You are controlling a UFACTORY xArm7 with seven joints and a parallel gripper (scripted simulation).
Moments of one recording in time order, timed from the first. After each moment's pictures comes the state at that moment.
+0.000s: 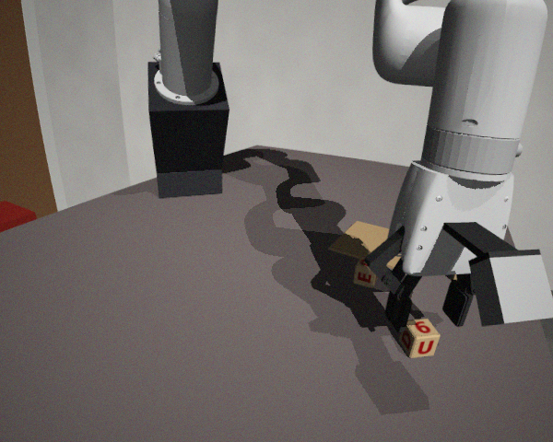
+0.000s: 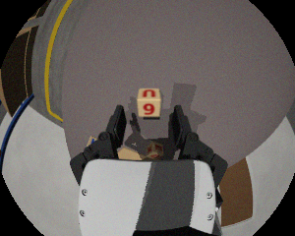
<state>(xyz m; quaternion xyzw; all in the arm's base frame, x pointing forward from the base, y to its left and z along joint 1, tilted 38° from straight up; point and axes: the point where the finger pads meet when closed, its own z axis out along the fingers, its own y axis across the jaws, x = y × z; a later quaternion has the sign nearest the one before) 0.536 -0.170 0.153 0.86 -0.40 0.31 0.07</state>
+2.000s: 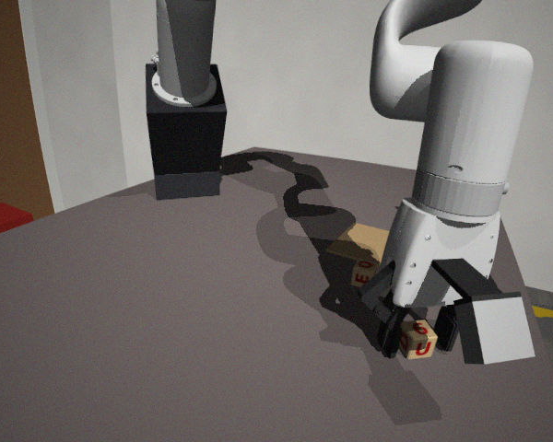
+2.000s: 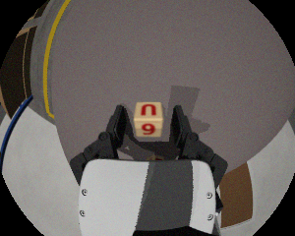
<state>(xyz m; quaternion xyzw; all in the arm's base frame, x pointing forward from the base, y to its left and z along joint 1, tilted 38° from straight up) 0.552 -0.182 0.127 0.86 -0.40 0.31 0.07</state>
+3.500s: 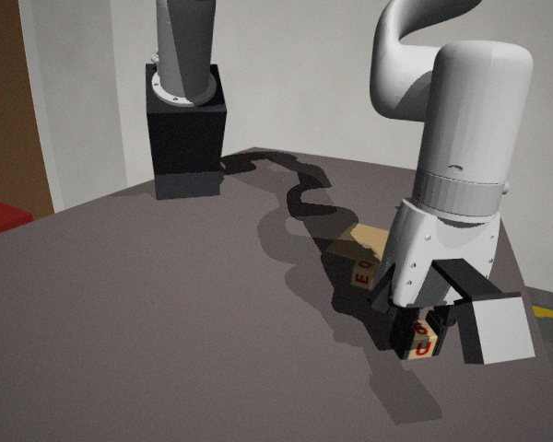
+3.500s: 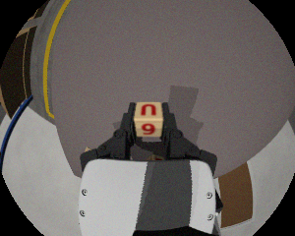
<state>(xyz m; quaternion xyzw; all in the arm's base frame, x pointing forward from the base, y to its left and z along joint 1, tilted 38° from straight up) 0.552 -0.182 0.127 0.86 -0.40 0.31 0.07</state>
